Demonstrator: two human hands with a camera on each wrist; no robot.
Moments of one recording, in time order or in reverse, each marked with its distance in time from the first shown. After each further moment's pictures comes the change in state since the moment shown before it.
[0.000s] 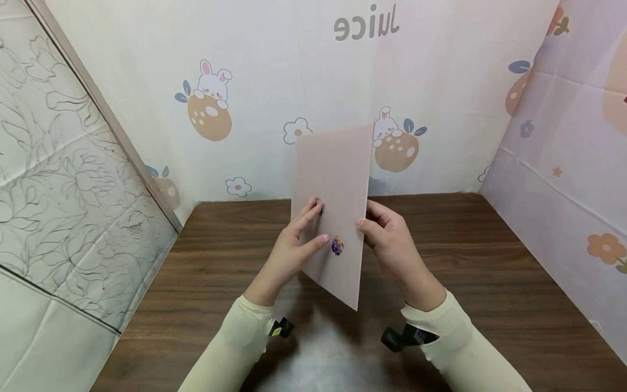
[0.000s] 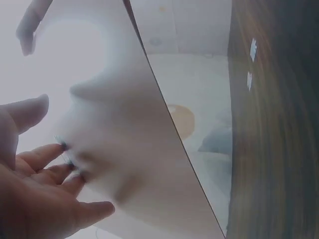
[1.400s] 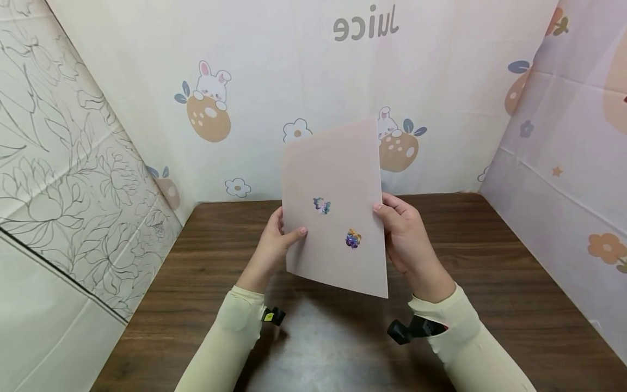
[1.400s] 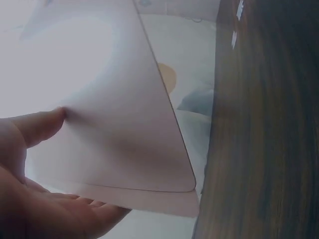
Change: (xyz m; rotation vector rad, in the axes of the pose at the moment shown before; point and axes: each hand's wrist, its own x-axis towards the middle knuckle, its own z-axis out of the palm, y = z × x) left_hand 0.018 -0.042 -0.028 -0.178 0.175 -0.414; right_hand 0.009 -0.004 -0.022 0.102 0.104 0.069
